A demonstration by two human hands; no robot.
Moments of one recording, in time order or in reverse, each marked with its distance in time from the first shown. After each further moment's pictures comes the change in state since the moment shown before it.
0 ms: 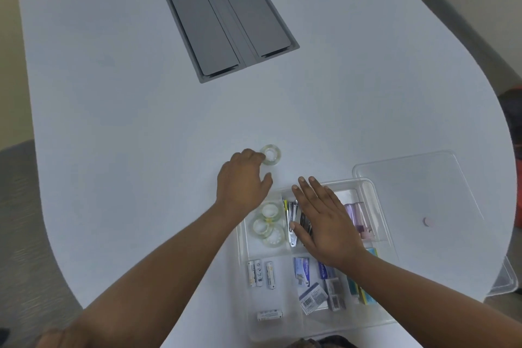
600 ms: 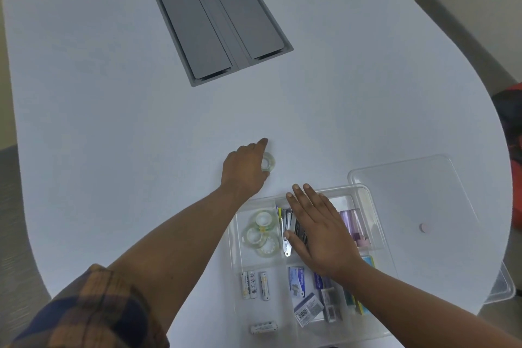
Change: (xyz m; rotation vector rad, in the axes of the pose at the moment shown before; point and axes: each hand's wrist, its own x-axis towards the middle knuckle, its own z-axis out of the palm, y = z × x) left_hand 0.055 -0.006 0.027 0.045 -0.145 0.023; right_hand 0.000 -0.001 -0.001 0.020 -0.008 0.007
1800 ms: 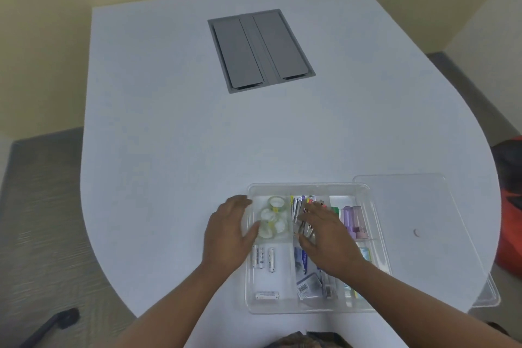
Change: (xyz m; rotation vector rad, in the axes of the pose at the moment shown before) left_hand -0.206 -0.009 0.017 -0.294 0.416 -0.086; right_hand -0.037 -0.035 -0.027 0.141 -0.121 0.069
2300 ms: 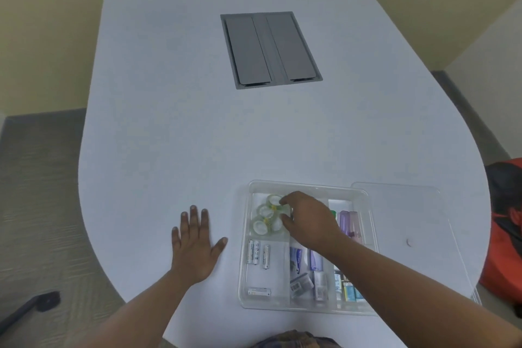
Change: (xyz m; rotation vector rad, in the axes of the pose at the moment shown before) left_hand -0.049 -0.082 0.016 0.288 -0.427 -0.421; right_hand 0.045 -0.041 -0.016 -0.120 -0.095 0.031
